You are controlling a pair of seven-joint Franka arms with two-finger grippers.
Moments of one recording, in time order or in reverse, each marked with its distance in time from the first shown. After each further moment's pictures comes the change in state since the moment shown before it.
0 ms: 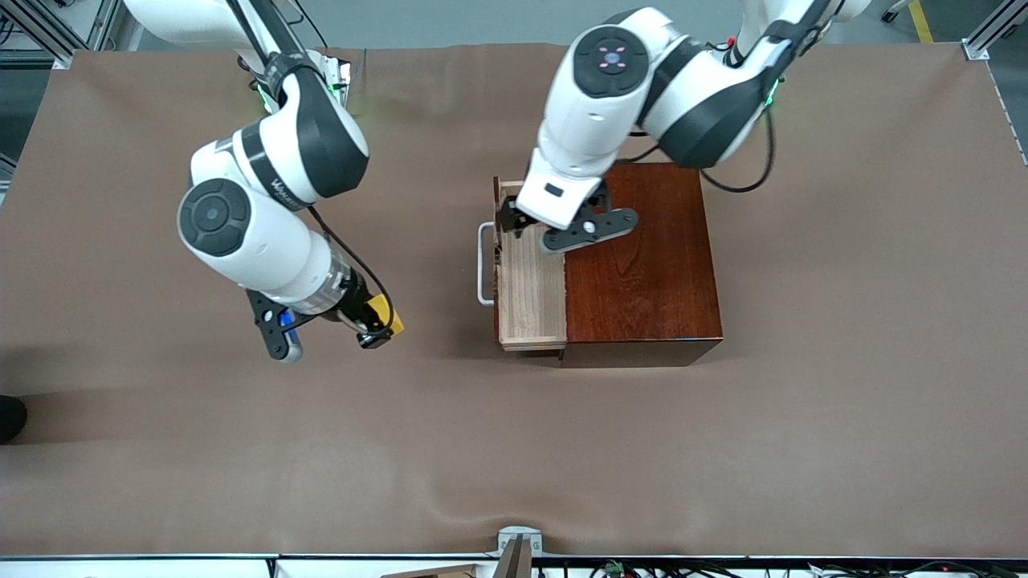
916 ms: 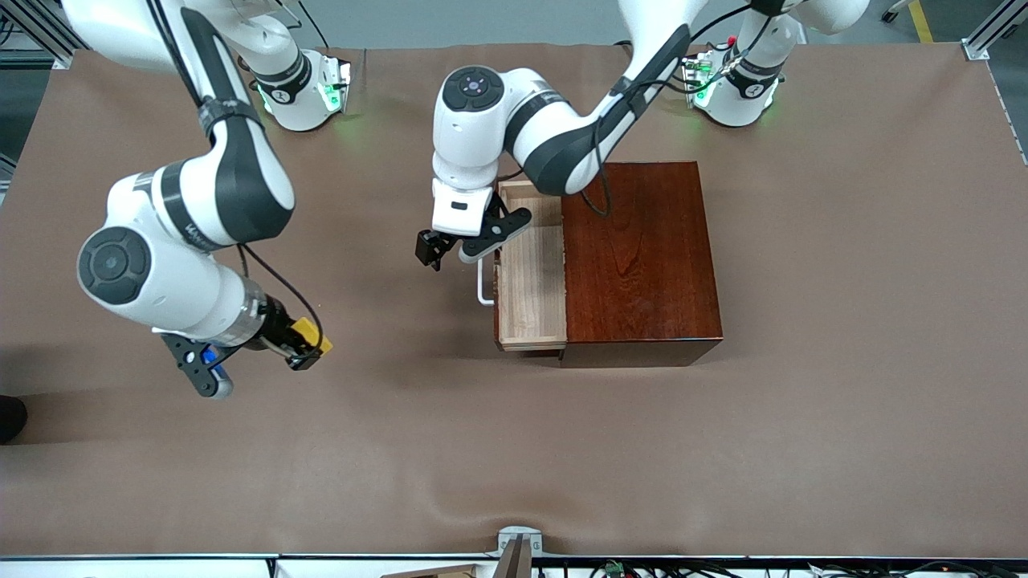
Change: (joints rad) left arm -0.400 0.247 0.297 0.103 0.039 0.323 -0.466; right arm -0.167 0.005 -0.001 -0.053 -0.063 -0.018 -0.383
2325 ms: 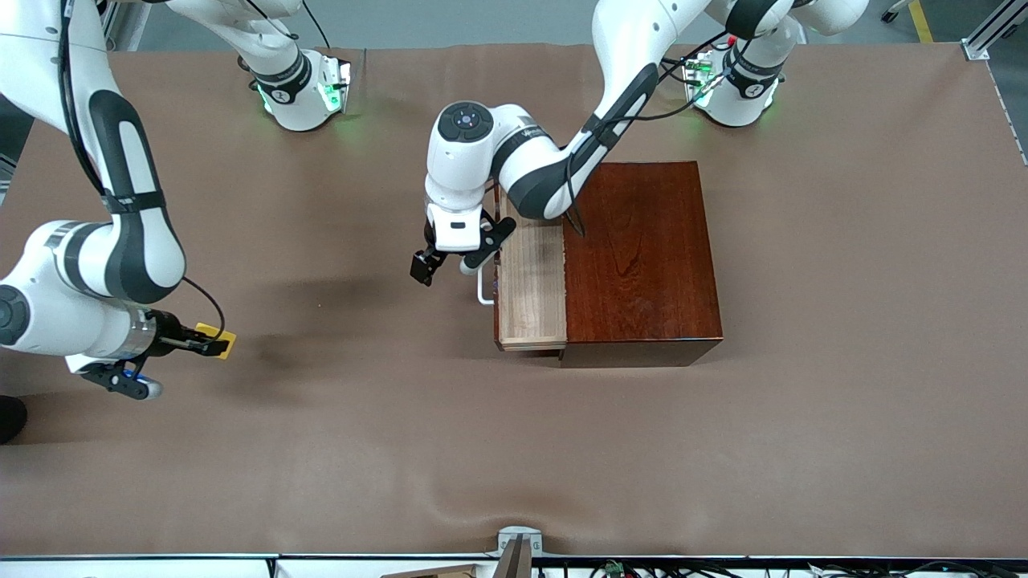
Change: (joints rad) left arm -0.024 0.115 0.004 0.003 0.000 0.166 -0.283; right arm -0.308 0.015 0.001 -0.337 -0.010 0.232 -0.837
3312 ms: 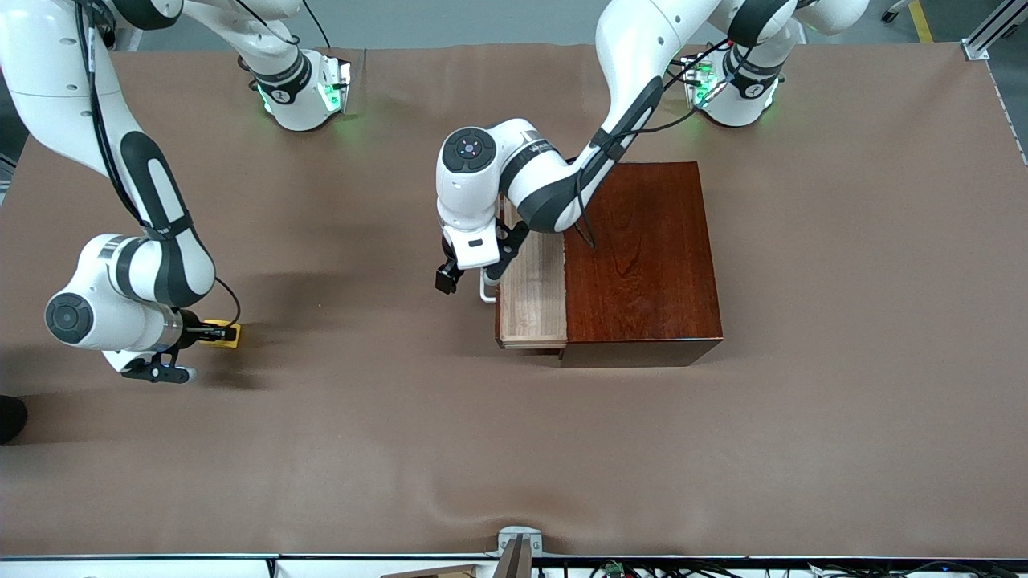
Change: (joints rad) left arm 0.026 0.012 0.005 0.020 -0.042 -0.155 -0.057; right arm -0.055 0.094 -0.001 -0.117 -0.099 0.177 -0.206
